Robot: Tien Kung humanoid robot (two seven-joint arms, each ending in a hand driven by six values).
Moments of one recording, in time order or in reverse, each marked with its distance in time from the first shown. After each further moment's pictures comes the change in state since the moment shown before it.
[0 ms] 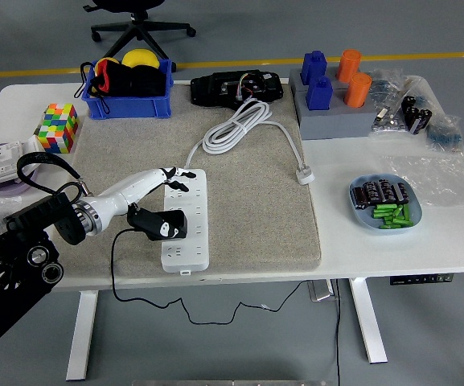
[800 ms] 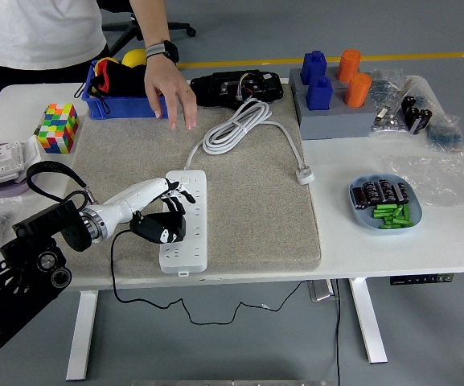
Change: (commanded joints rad) left arm 0.002 -0.011 0.013 0.031 0.002 0.014 -0.011; right arm -0.005 0.004 -0.001 0.000 -0.001 0.000 0.000
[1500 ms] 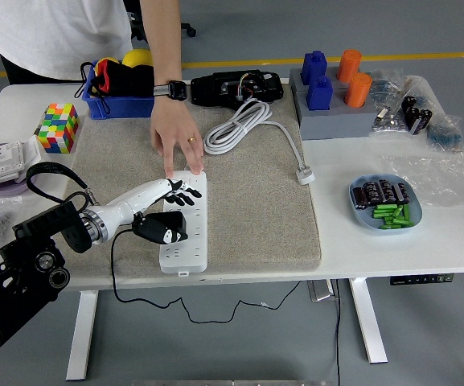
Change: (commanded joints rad) left arm 0.012 0.009 -0.008 -0.003 -0.019 -0.020 -0.020; right arm -0.001 0.001 0.005 0.001 -0.003 0.001 0.000
